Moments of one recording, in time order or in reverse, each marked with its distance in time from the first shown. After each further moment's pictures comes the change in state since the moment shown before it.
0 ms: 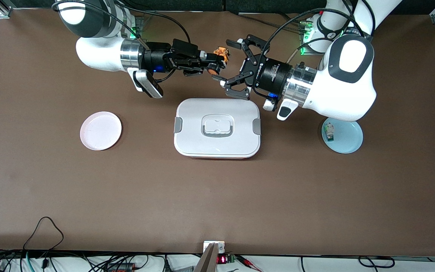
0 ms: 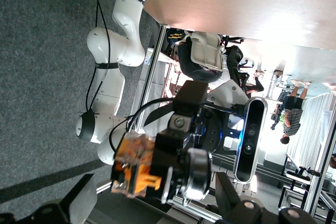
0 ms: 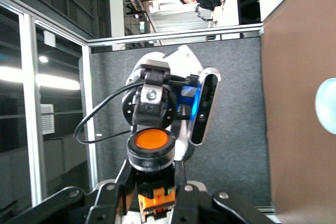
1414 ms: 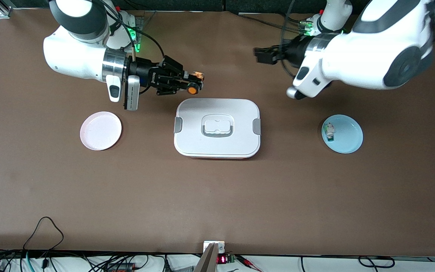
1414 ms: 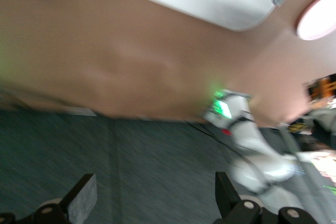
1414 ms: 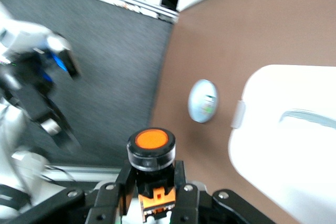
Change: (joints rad) left arm 0.072 -0.082 -0.003 0.194 0.787 -0.498 0.730; right arm -0.116 -0.001 -0.004 0.000 -0.679 0.003 0.000
